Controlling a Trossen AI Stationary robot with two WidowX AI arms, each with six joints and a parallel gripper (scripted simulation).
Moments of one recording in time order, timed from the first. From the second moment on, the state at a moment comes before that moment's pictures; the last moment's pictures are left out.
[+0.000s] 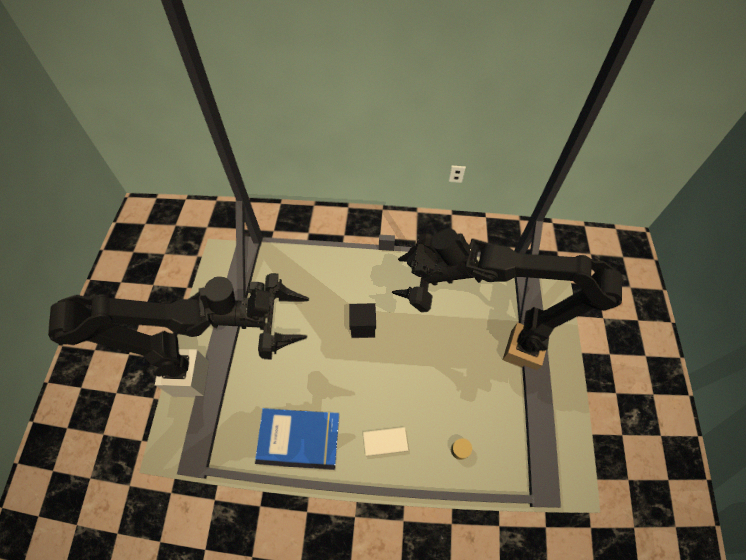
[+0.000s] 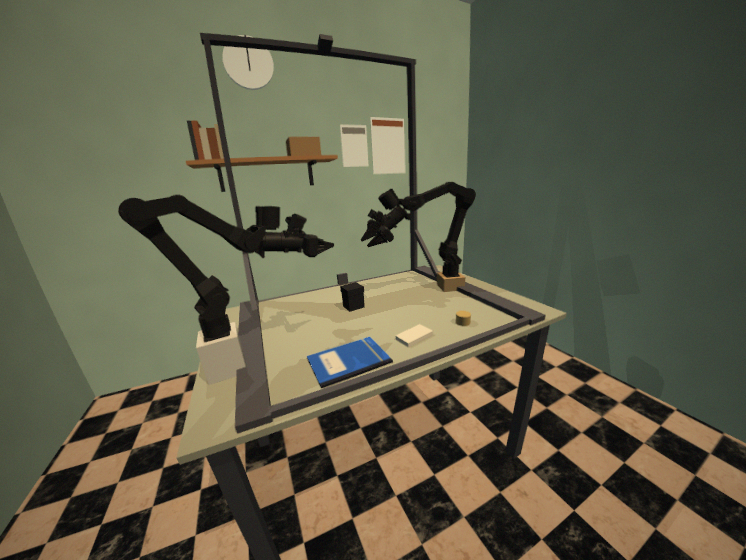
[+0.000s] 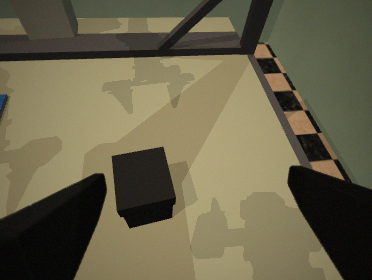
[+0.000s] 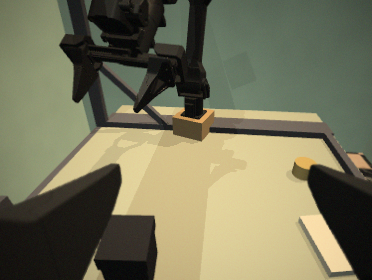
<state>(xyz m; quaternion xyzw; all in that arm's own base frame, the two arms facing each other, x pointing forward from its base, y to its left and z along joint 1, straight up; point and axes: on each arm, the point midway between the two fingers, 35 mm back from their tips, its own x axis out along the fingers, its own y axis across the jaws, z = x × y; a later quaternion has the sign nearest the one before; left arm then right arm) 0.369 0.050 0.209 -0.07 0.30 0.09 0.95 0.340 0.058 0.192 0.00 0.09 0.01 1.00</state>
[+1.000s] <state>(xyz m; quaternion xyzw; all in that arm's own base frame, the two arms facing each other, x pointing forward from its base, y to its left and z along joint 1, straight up) 0.432 0.102 0.095 -0.13 0.58 0.17 0.78 0.392 0.156 -0.006 0.00 0.24 0.01 0.97</state>
